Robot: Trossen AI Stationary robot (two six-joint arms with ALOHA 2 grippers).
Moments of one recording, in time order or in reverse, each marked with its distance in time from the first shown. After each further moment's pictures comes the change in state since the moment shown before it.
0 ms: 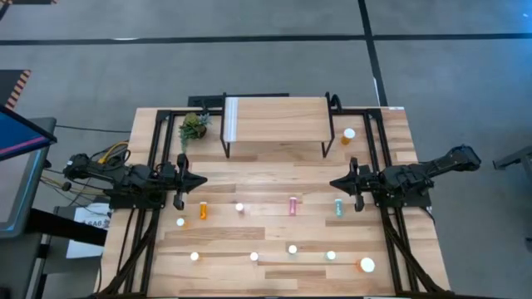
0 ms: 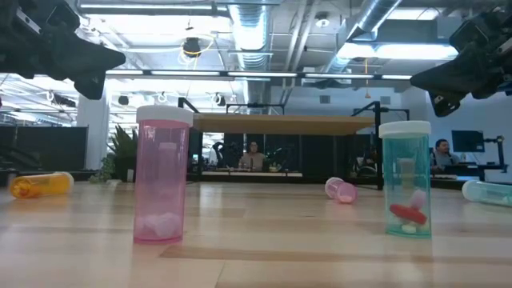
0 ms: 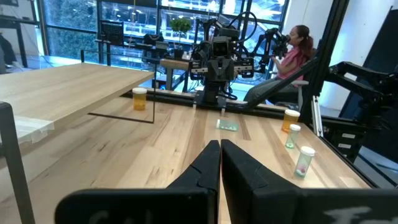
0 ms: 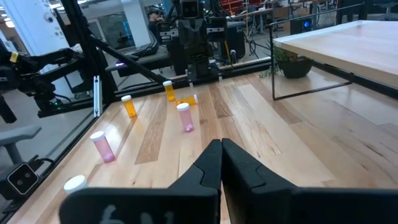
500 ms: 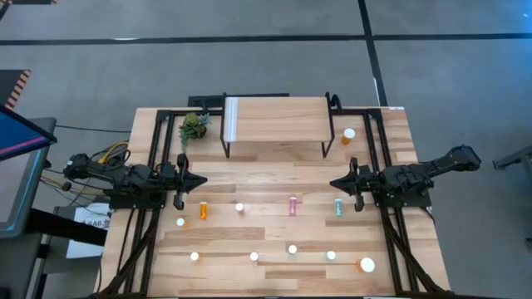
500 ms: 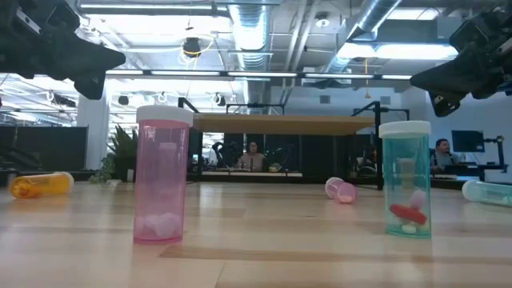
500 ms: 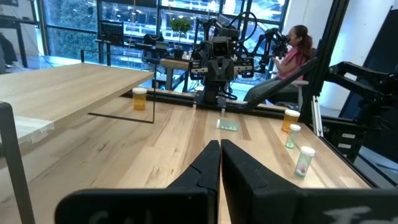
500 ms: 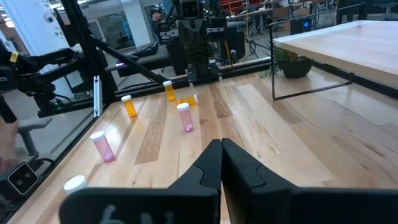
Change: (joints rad) left arm 0.000 0.000 0.000 0.000 0.000 0.000; right arm 0.000 0.000 0.000 0.000 0.000 0.000
